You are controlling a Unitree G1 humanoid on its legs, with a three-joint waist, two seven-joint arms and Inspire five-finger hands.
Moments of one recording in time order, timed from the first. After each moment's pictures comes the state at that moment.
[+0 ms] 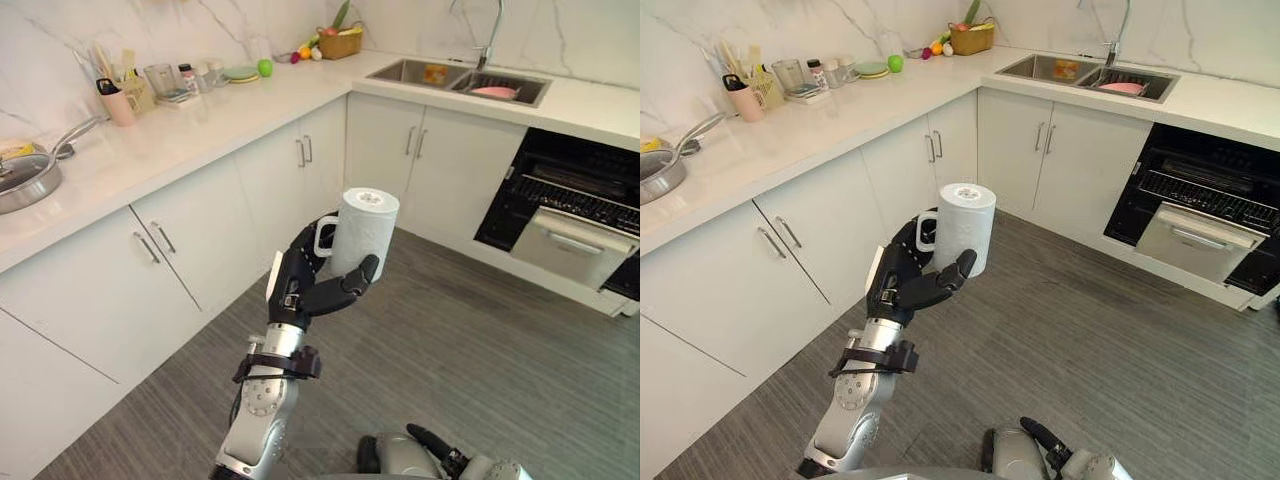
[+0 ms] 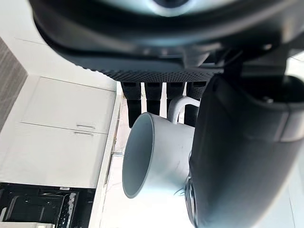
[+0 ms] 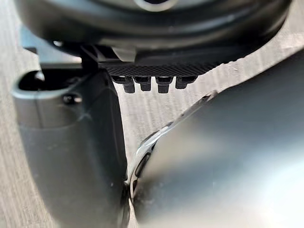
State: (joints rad) left arm 0.09 0.04 -0.36 -0.09 -0.20 -0.34 0.11; right arm 0.08 -0.13 -0.30 0.80 0.71 0.69 -0.44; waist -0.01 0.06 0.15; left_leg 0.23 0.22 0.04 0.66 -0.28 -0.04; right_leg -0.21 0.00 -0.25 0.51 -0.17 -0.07
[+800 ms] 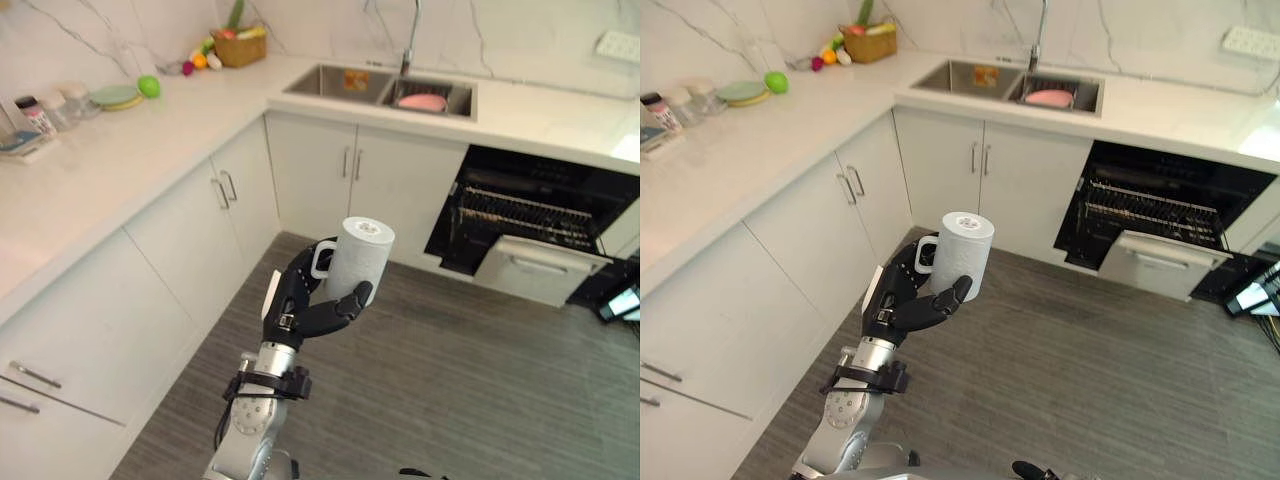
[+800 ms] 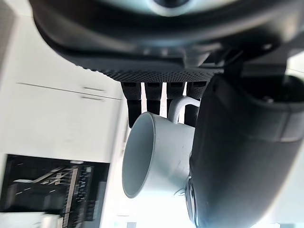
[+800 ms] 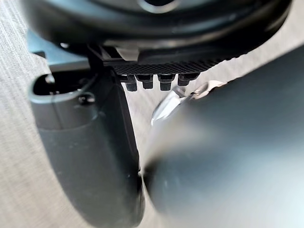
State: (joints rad) left arm 0.12 0.14 -0.40 -0.04 -0.22 -0.39 0.05; right arm 0.09 -0.06 -0.42 1.03 0.69 0.48 -0.48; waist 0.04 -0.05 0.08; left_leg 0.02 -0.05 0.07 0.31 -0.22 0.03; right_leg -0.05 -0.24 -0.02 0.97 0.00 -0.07
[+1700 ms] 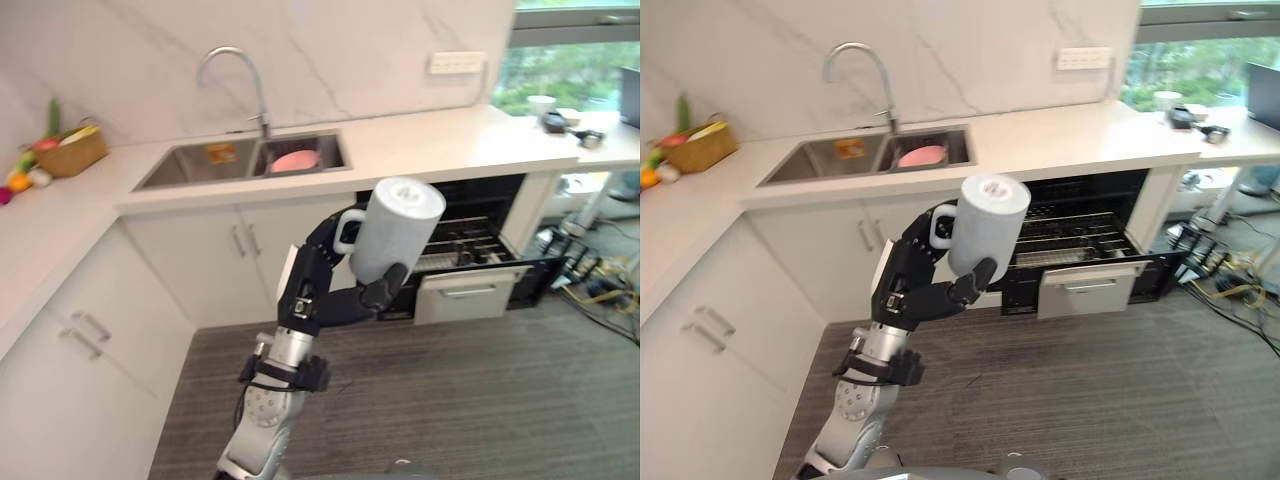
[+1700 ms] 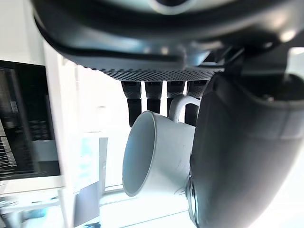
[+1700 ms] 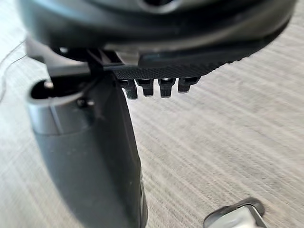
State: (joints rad) left arm 0.13 0.10 -0.42 -0.12 -0.18 -0.46 0.05; right arm 0.17 -0.09 -0.27 0.95 0.51 0.28 -0.72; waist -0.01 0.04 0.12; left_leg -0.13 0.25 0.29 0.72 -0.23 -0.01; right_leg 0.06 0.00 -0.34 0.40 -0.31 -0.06
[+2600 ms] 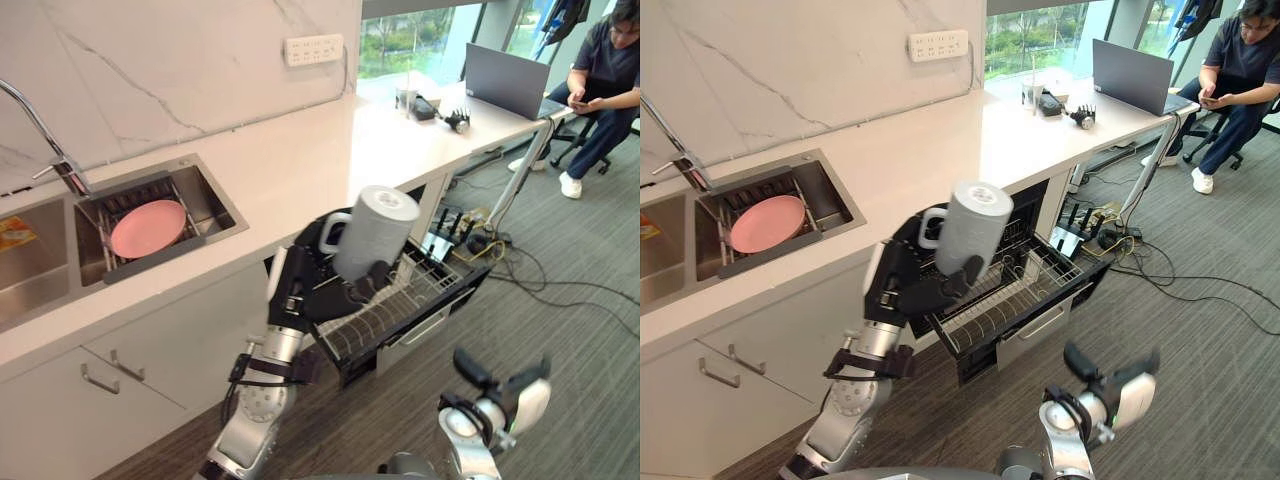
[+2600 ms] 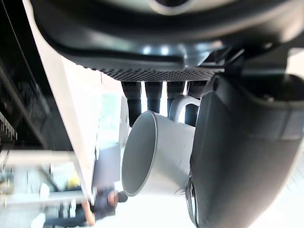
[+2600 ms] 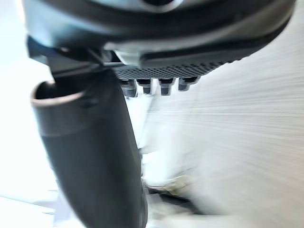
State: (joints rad) left arm 0.06 0.19 -0.25 -0.03 -0.18 -0.48 0.22; right arm 0.17 -0.01 -0.11 0.35 -0.11 -0.34 -0.91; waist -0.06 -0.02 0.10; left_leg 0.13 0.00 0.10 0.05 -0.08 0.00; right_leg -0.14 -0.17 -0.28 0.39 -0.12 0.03
